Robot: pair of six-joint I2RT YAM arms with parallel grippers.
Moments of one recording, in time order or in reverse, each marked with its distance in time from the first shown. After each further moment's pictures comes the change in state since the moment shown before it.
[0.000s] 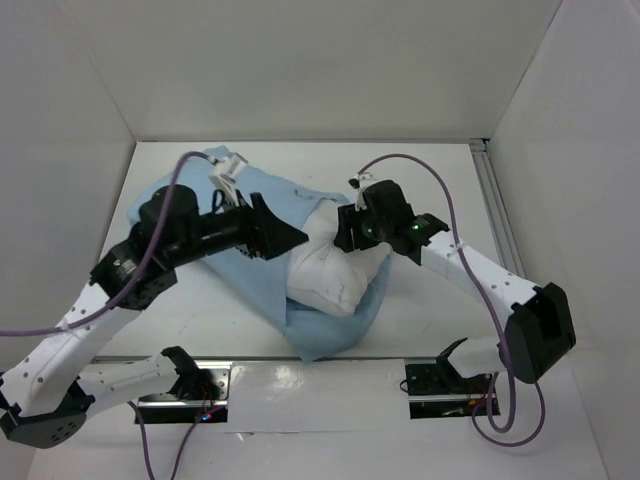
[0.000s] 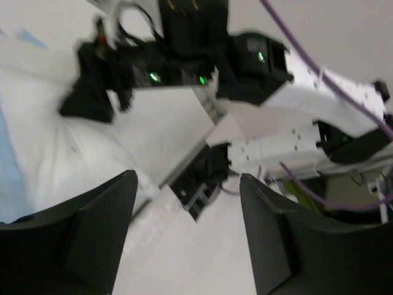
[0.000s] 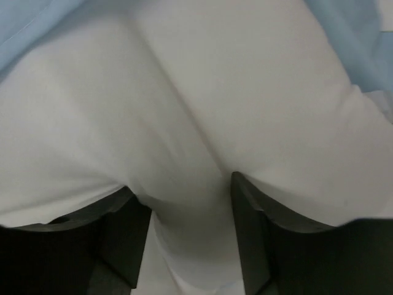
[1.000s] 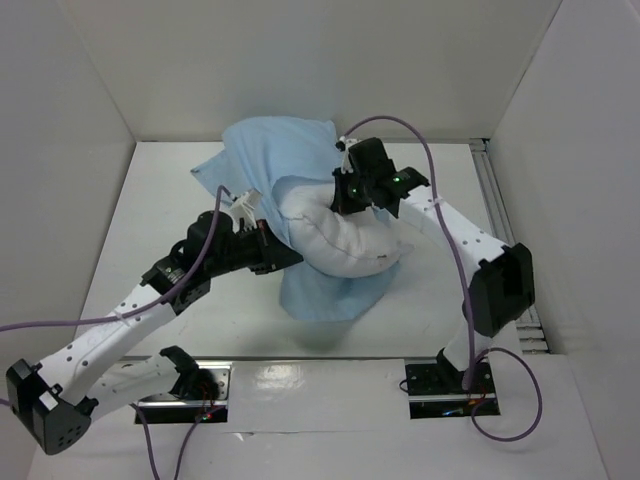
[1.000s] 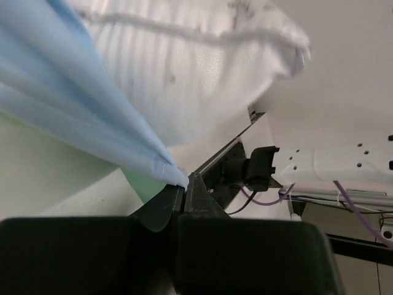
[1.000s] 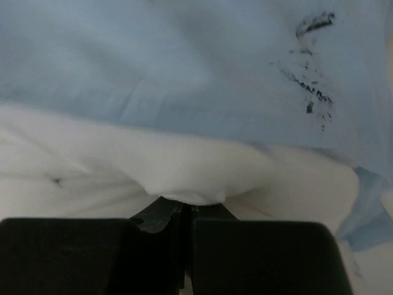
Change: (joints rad) left arm 0.104 -0.029 -0.366 0.254 -0.011 -0.138; right arm -0.037 0.225 0.484 -0.214 -0.001 -0.011
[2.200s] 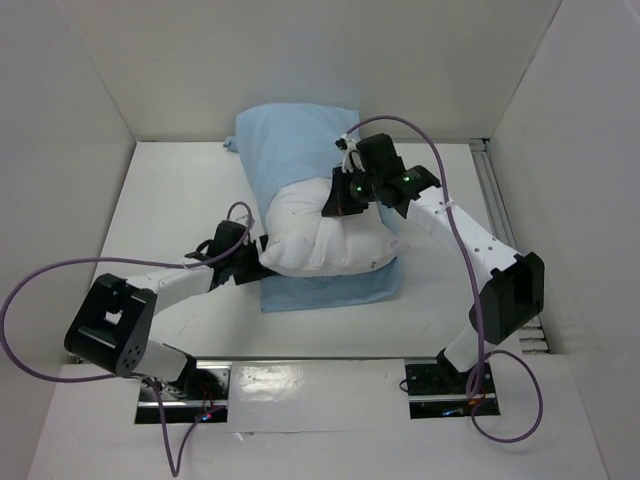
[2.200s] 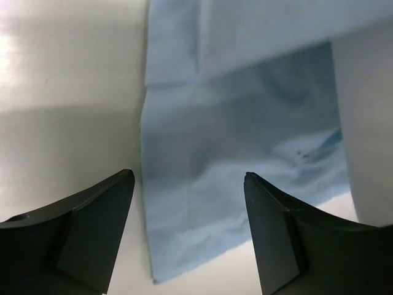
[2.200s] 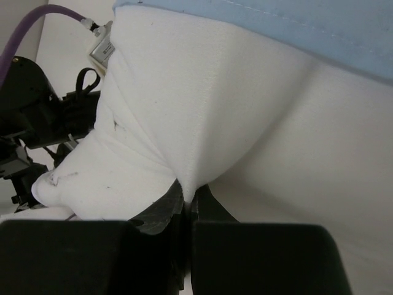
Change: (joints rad) left arm 0.261 0.483 -0.259 0.175 -0.121 0.210; right arm -0.005 -0.023 -0.004 -0.045 -0.217 0.080
